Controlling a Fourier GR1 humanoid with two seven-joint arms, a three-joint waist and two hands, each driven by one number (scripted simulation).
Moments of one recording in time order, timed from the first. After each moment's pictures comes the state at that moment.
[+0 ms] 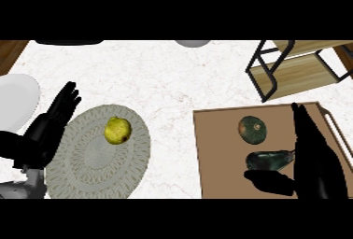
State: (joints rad) left arm -0.07 0.39 -0.09 -1.65 0.19 0.09 0.12; right arm -0.06 -0.30 0.40 -2.11 0.89 -0.01 1.14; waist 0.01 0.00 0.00
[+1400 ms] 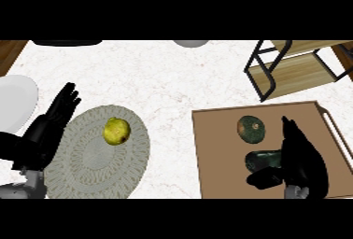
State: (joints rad) left arm -0.06 0.35 -0.06 -1.67 0.16 0.06 0.15; right arm -0.02 -0.12 0.26 -1.93 0.95 0.25 1.12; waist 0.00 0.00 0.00
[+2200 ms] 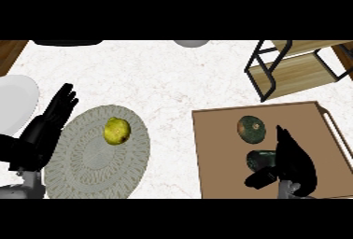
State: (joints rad) left arm -0.05 0.32 -0.01 -1.67 0.13 0.00 0.14; right arm 0.01 -0.04 0.16 -1.78 0.97 0.26 1.01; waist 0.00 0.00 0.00
